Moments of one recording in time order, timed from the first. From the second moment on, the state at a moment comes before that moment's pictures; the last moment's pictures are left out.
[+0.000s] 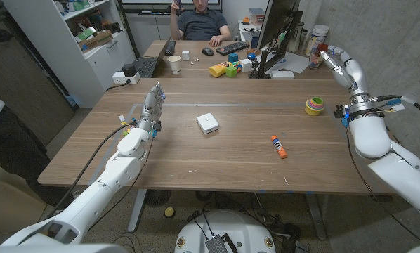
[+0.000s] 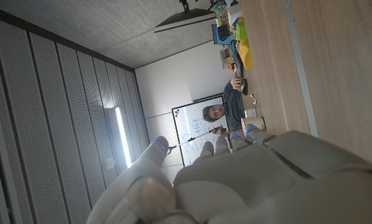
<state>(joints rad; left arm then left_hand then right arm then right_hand) 0.91 0.51 0.31 -1.40 -0.66 -0.32 0.07 0.07 0.09 0.55 0.10 0.17 -0.17 0.05 0.17 0.17 -0.17 0.01 0.18 0.18 -0.17 0.04 0.18 0.17 -0.16 0.00 0.21 0.19 -1.33 -0.77 0.08 -1.99 0.00 0.18 -0.48 0.32 -0.06 0.19 -0.07 0.24 0.22 0.08 0.21 0.18 0.22 0.09 0.22 0.19 0.15 0.03 0.20 0.18 0.38 0.04 0.22 0.17</state>
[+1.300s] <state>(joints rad) 0.90 0.52 0.34 -1.41 -0.66 -0.32 0.02 0.07 0.09 0.55 0.10 0.17 -0.17 0.05 0.17 0.17 -0.17 0.01 0.18 0.18 -0.17 0.04 0.18 0.17 -0.16 0.00 0.21 0.19 -1.65 -0.59 0.40 -2.39 -0.29 0.03 -0.14 0.32 -0.06 0.18 -0.08 0.25 0.22 0.09 0.21 0.19 0.21 0.09 0.21 0.19 0.16 0.02 0.20 0.18 0.40 0.04 0.22 0.17</state>
